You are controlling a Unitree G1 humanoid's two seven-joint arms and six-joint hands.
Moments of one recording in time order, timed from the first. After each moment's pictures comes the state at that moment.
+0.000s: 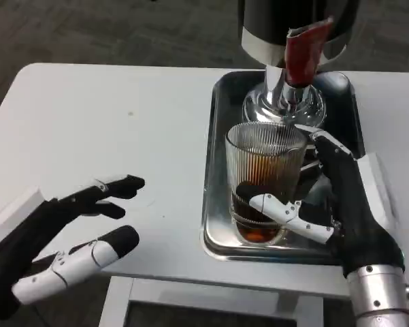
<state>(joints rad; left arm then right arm) 0.16 0.61 0.34 -0.52 0.02 -0.09 -0.49 -0.17 -0.08 0.16 -0.24 -0.51 0.05 -0.23</state>
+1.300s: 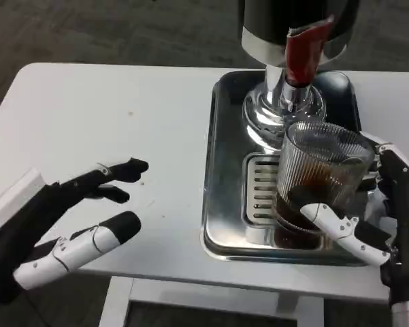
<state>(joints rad) 0.10 0.61 0.34 -0.50 0.01 -0.10 -0.49 0.01 -0.05 0.07 -0.34 -0.44 -0.10 -0.31</state>
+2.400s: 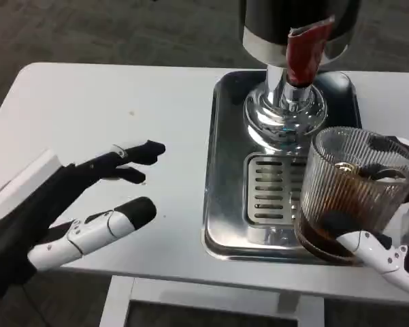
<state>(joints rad) 0.01 0.62 0.30 -0.49 0.01 -0.11 -0.49 0.24 -0.07 -0.01 -0.57 -0.35 -0.22 -0.20</state>
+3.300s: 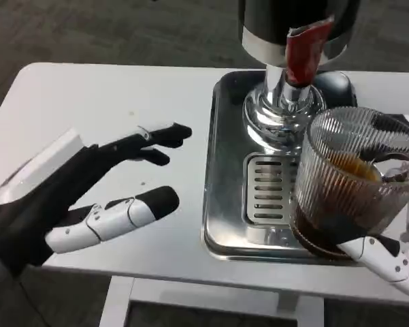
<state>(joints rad) -0.08 0.64 0.26 -0.50 0.00 -0.10 -0.52 0.26 -0.06 -0.01 -0.63 -0.37 -0.36 -0.19</state>
